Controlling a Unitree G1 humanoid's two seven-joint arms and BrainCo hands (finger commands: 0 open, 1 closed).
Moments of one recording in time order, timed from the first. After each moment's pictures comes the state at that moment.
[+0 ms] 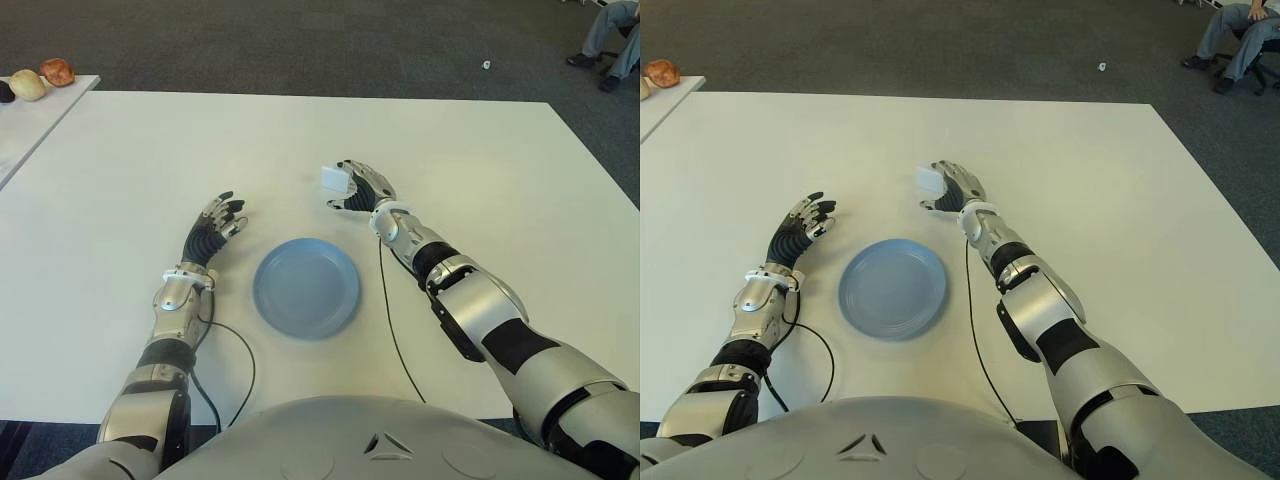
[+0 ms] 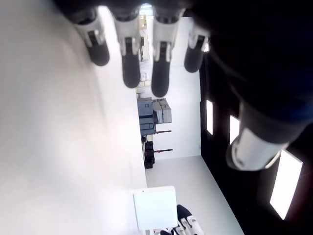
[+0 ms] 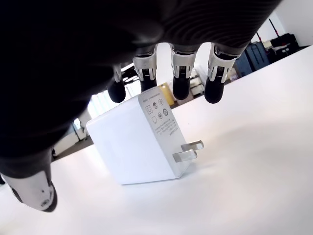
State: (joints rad) left arm -0.14 0.23 0.14 0.85 -0.13 -0.58 -0.31; right arm -0.83 -0.09 0.49 1.31 -0.63 -0.25 -0.35
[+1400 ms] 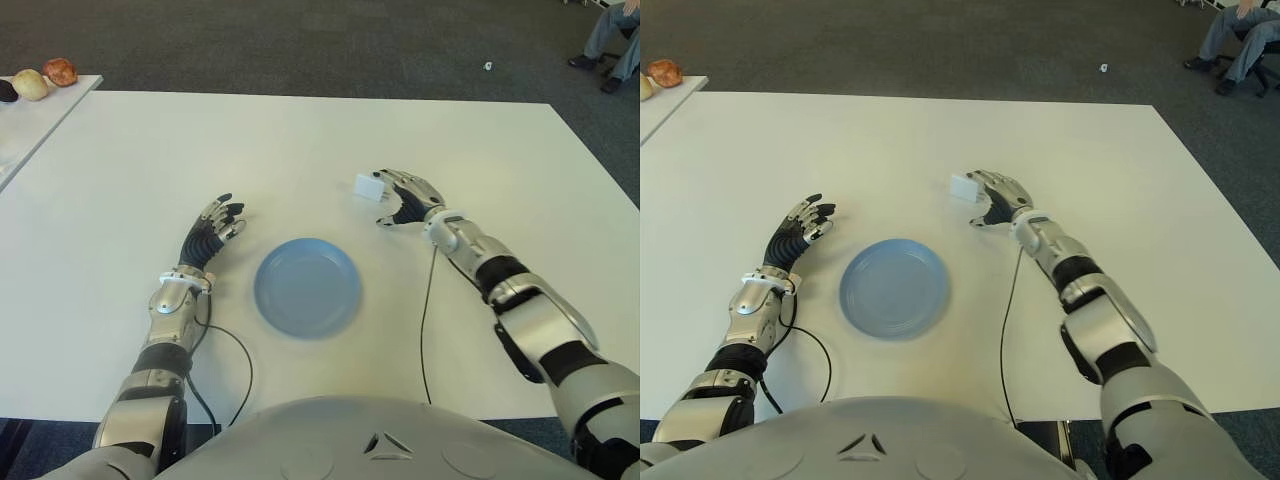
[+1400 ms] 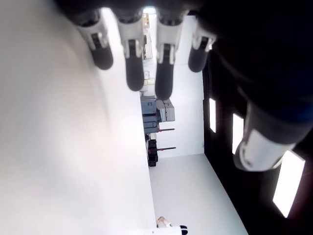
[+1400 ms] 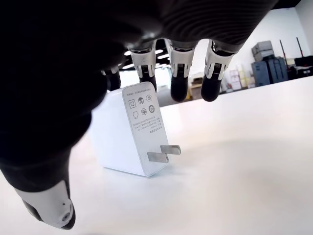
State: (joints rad) left arm -0.11 0.25 0.15 0.80 -0.14 -0.55 -0.32; right arm -0.62 -0.52 0.56 0.94 -0.68 -0.41 -0.15
